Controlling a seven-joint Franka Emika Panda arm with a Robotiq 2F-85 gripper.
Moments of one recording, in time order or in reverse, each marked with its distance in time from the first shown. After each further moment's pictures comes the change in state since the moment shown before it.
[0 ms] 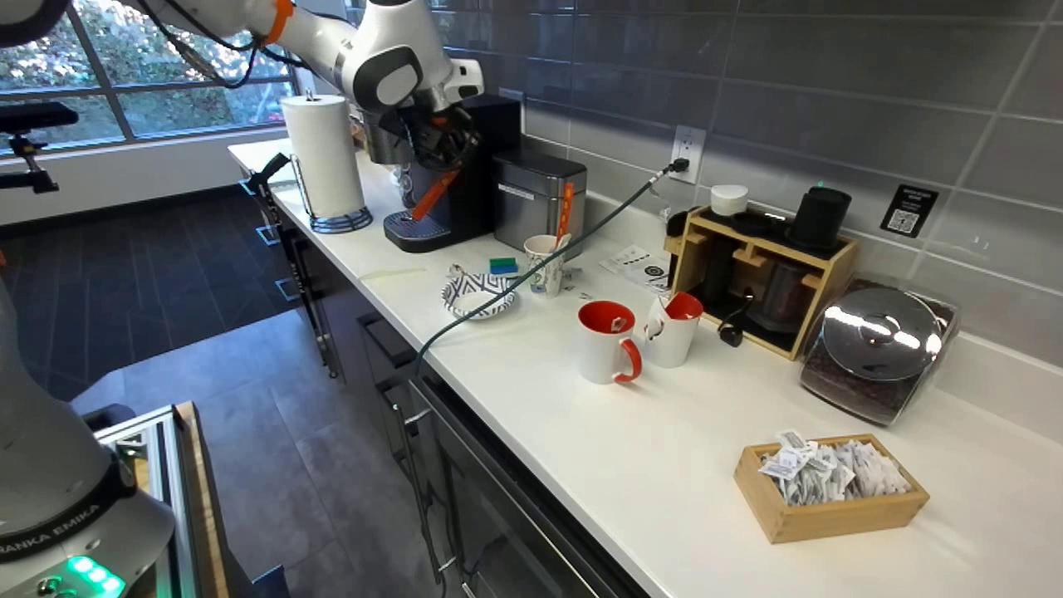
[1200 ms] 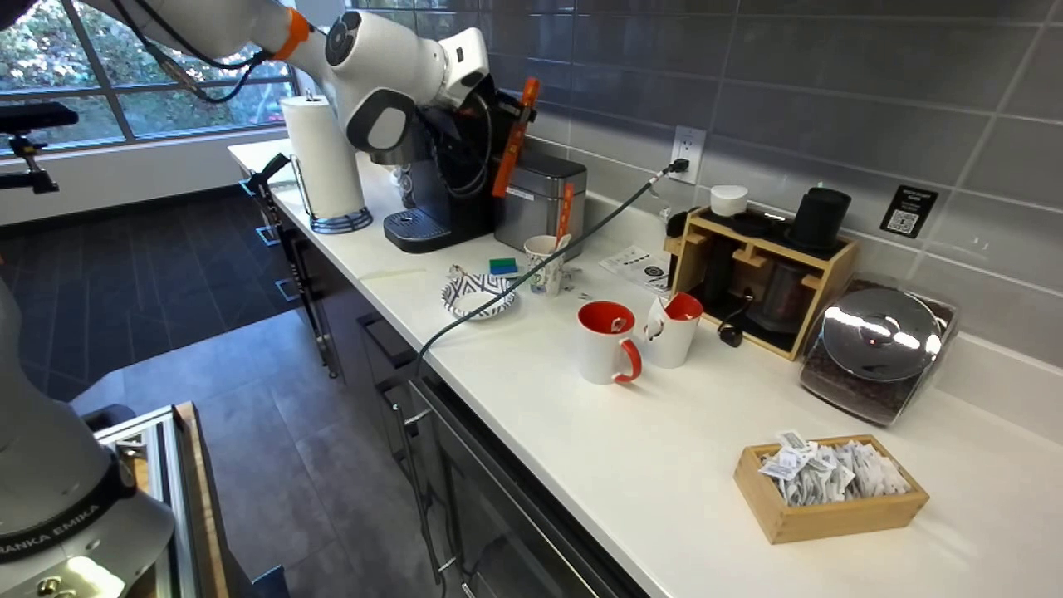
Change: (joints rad) arm -0.048 -0.035 -0.024 -0.181 0.236 0.835 -0.143
